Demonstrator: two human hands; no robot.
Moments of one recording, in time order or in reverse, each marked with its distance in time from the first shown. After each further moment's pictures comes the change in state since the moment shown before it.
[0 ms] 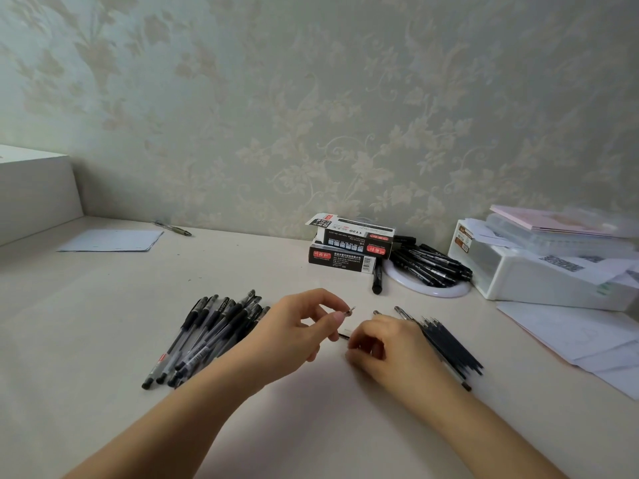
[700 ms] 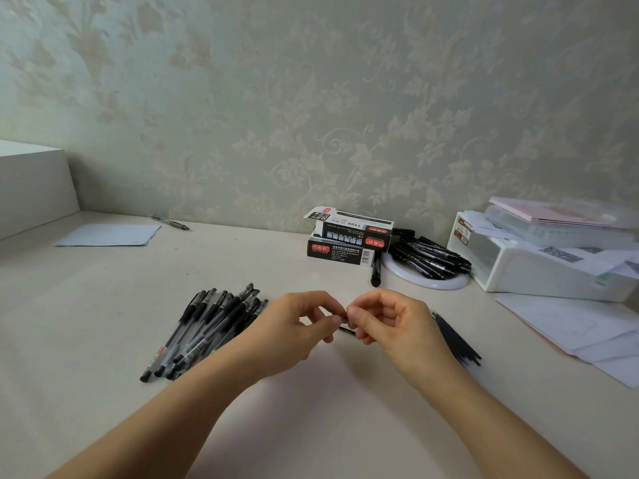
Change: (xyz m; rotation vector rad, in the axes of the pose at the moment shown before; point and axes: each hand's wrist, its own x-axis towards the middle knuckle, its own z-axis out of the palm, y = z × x) left_hand 0.001 -0.004 0.000 0.112 -0.050 -0.027; right_hand 0.006 -0.003 0.001 0.800 0.133 0.200
